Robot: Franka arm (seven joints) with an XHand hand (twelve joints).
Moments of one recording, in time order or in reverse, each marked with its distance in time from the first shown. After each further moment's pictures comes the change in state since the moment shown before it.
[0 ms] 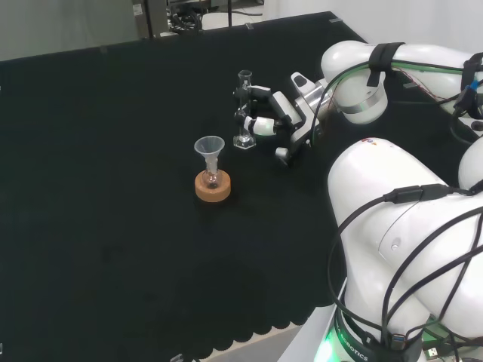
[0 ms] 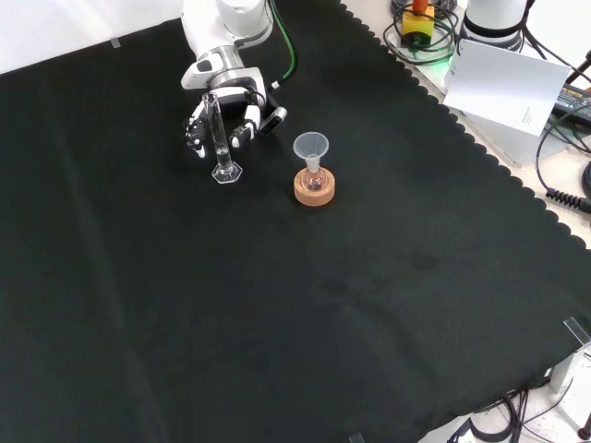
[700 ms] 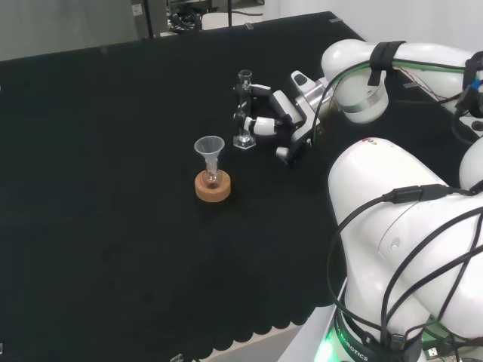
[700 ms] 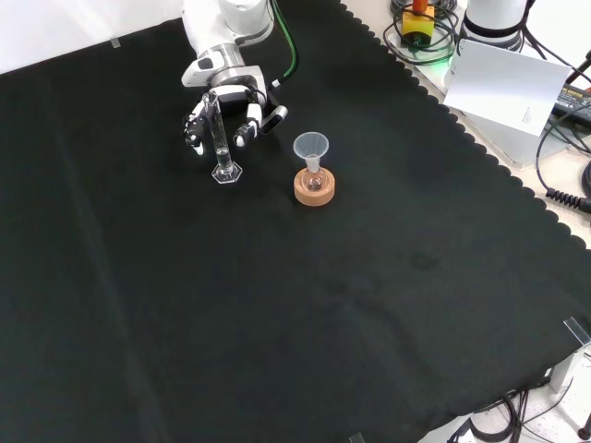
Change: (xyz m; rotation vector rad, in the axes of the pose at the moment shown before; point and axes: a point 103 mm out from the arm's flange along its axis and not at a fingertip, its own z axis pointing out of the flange) arm 0.003 -0.001 -0.002 0.001 -0.008 -0.015
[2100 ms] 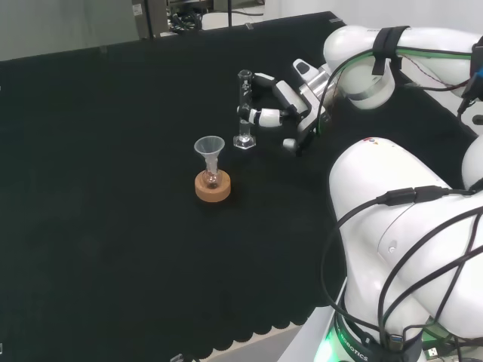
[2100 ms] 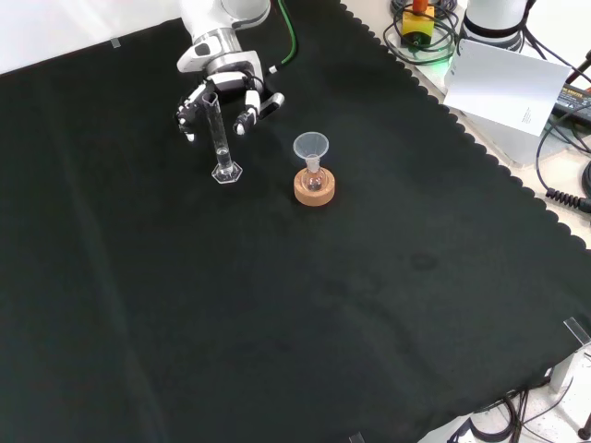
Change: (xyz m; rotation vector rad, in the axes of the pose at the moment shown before) arm 0.011 0.003 -0.021 0.047 -0.080 -0.020
